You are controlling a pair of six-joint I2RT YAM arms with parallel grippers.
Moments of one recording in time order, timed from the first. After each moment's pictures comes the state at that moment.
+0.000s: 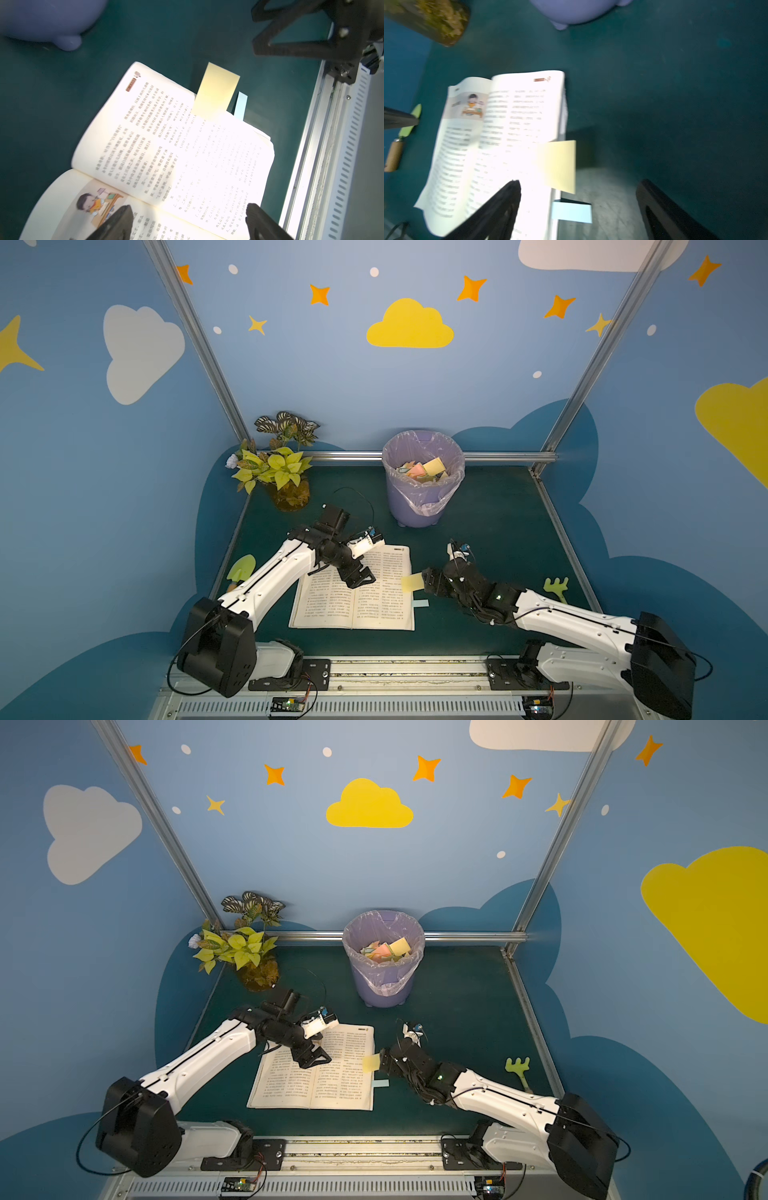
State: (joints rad) left arm -0.42 1.38 0.99 -0.82 0.49 0.57; right arm 0.97 1.13 0.54 -0.22 0.29 0.87
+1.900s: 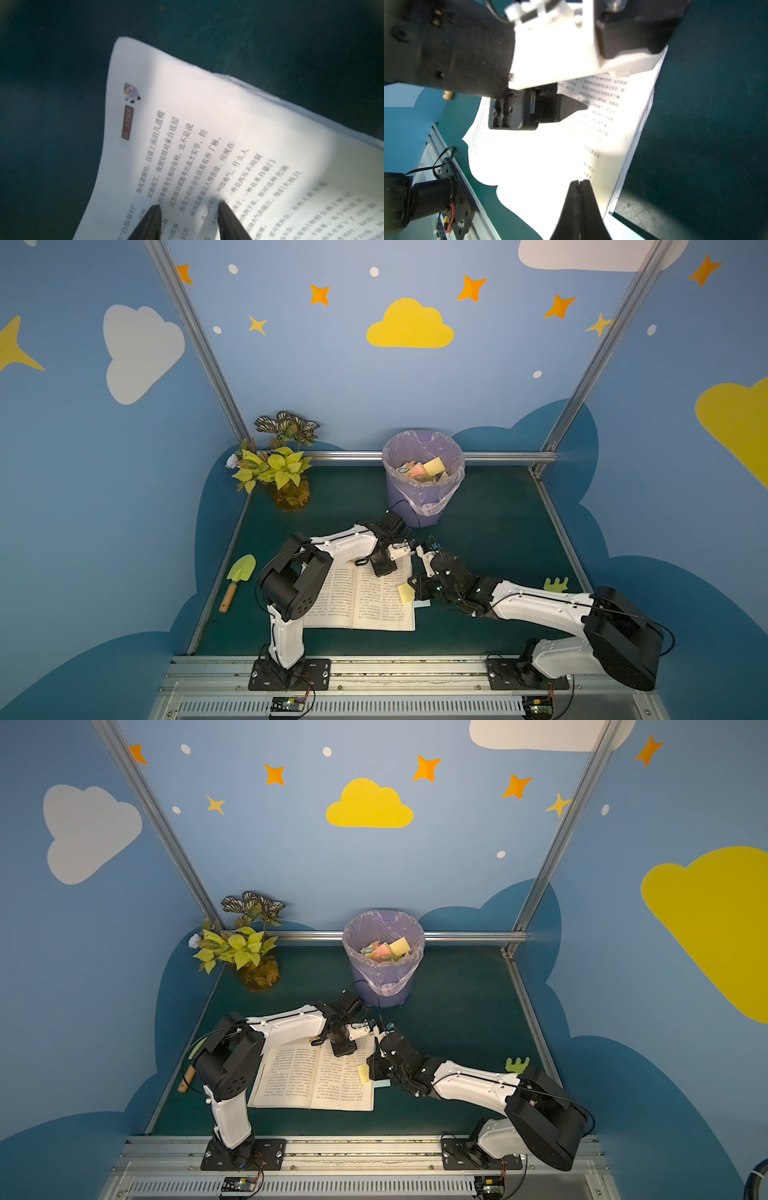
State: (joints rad) left arm -0.66 1.89 1.22 -0.67 0.02 0.54; right arm 0.98 1.34 0.59 0.04 -0.04 0.68
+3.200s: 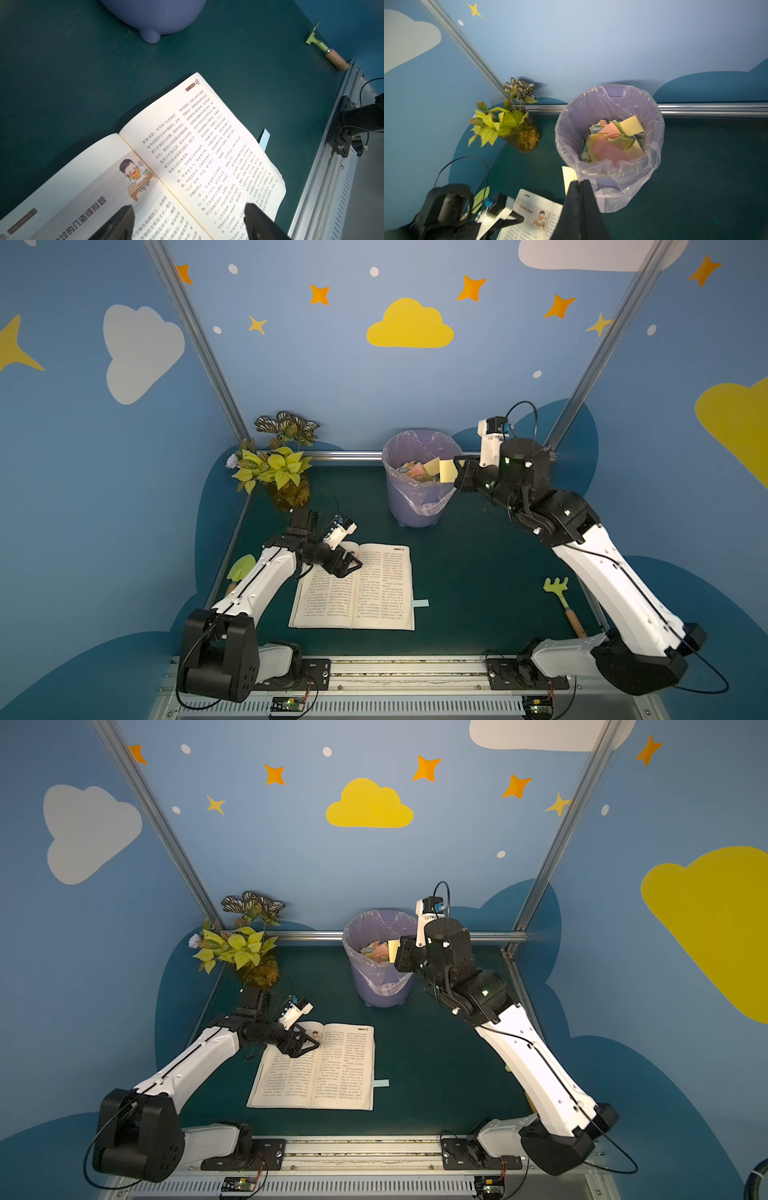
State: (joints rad) left arm -0.14 1.30 0.84 -0.63 0.65 0.38; right arm 0.66 1.40 1.78 -0.70 0.19 0.40
